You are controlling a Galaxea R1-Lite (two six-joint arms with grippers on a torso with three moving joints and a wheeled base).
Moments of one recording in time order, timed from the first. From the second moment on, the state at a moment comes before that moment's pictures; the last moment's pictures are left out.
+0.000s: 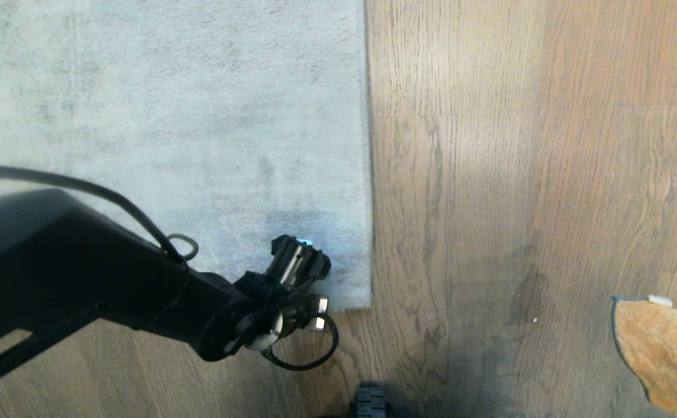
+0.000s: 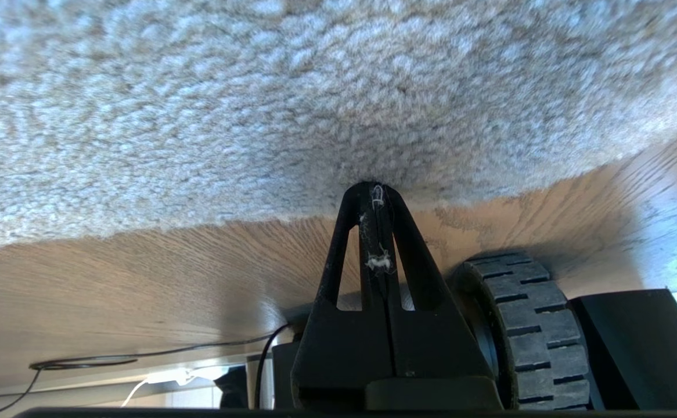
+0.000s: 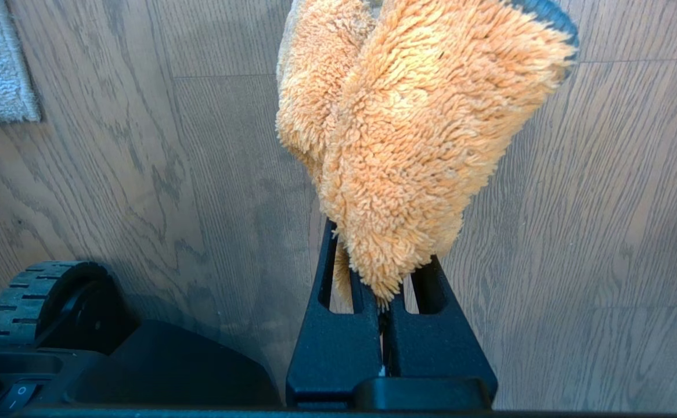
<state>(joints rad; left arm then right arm) -0.69 2.04 -0.92 -0.26 0.34 -0.37 -0.01 0.00 0.00 0.01 0.00 -0.04</state>
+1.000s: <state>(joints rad) -0.72 1.58 -0.74 -0.27 0.34 -0.24 -0.01 0.00 0.00 0.01 0.00 -0.04</state>
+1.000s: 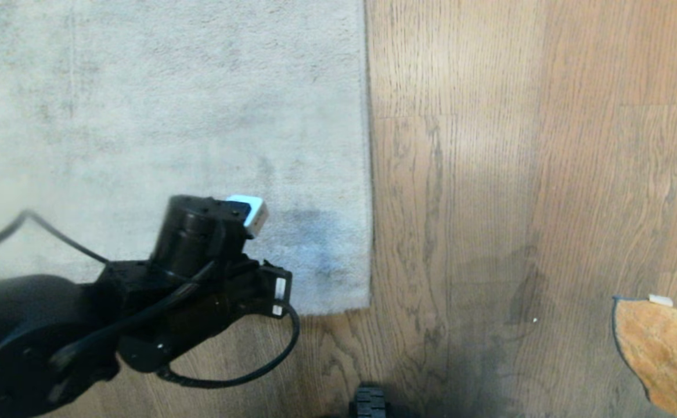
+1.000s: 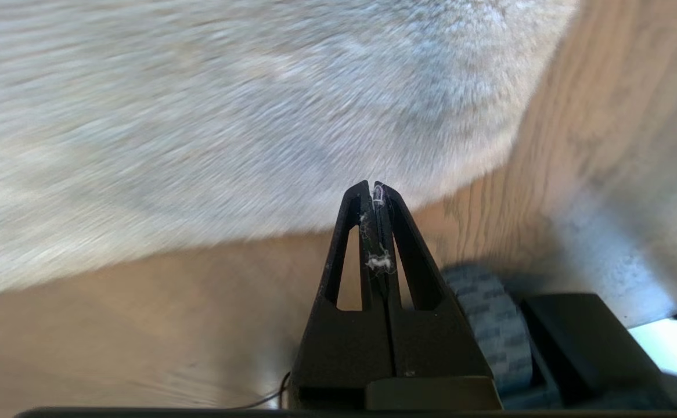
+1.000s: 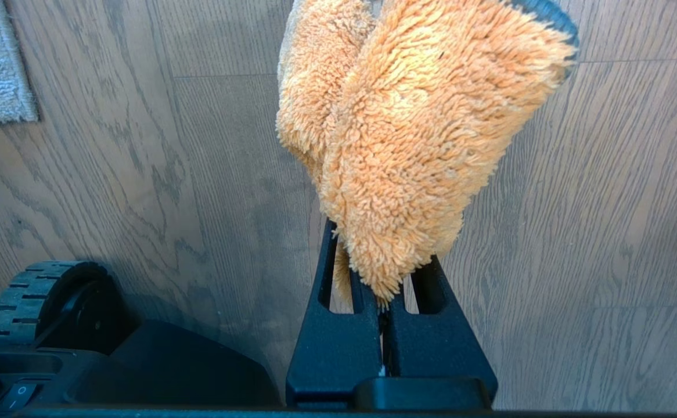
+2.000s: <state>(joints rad) -0.32 0.72 -0.24 -0.31 0.10 -0.15 -0.01 0.00 0.00 0.01 0.00 -0.04</state>
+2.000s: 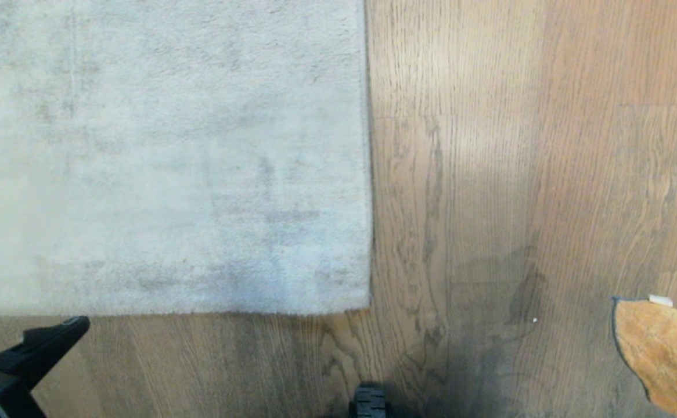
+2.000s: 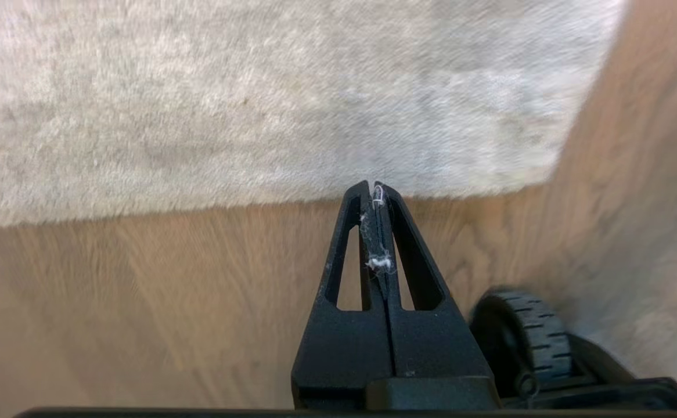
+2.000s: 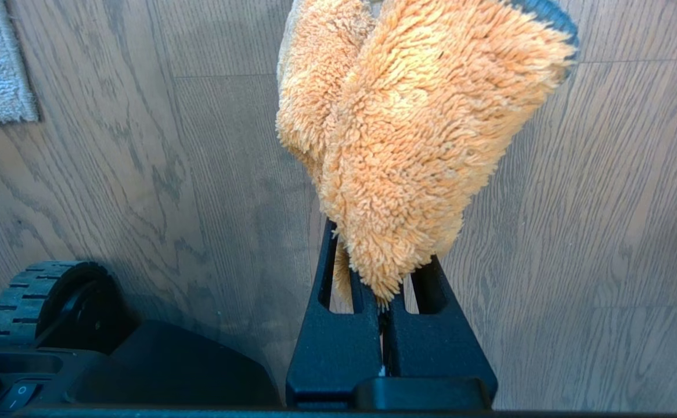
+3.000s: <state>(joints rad) -0.11 0.30 0.00 -0.16 0.03 -0.03 -0.01 0.00 0.00 0.01 0.00 -0.04</state>
